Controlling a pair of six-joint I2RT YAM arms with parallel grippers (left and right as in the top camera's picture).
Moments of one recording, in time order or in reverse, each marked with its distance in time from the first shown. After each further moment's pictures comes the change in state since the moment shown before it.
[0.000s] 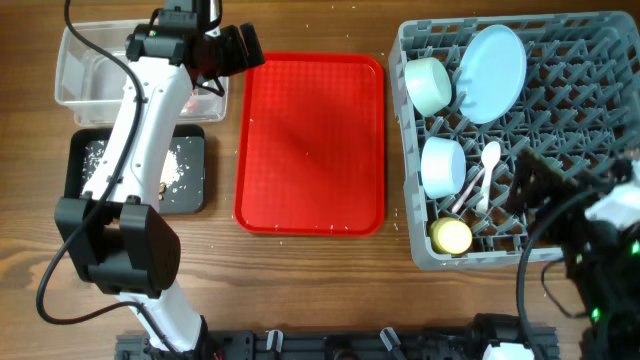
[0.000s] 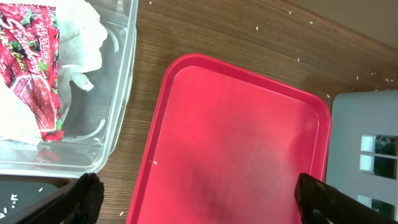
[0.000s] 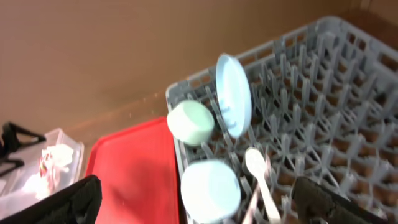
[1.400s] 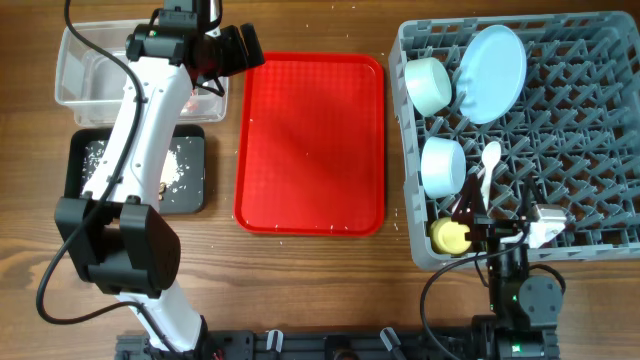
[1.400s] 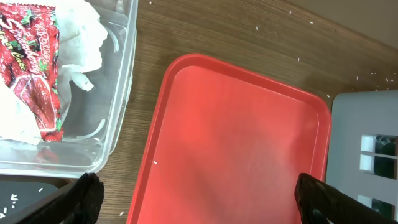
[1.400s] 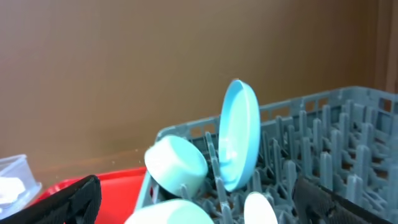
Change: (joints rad) left arm 0.000 0.000 0.000 0.000 0.000 0.000; right arm 0.094 -0.634 -1.214 1.119 0.102 -0.132
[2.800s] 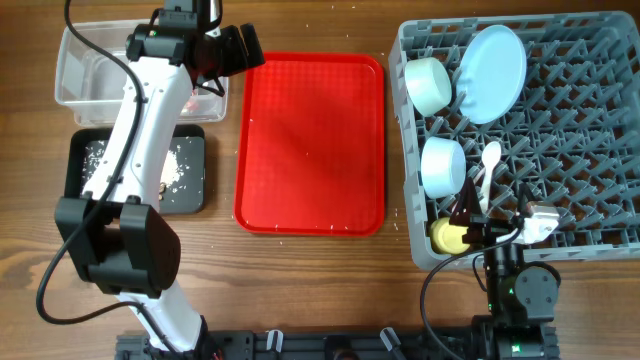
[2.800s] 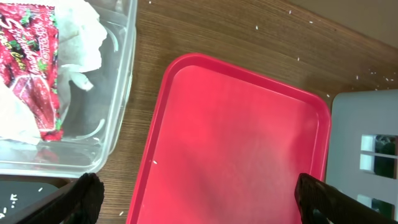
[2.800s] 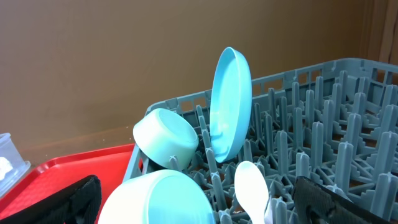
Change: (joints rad) left arm -0.008 -0.001 0.000 0.000 0.000 0.000; right arm 0.001 -0.003 -0.003 -0.098 0.011 0.000
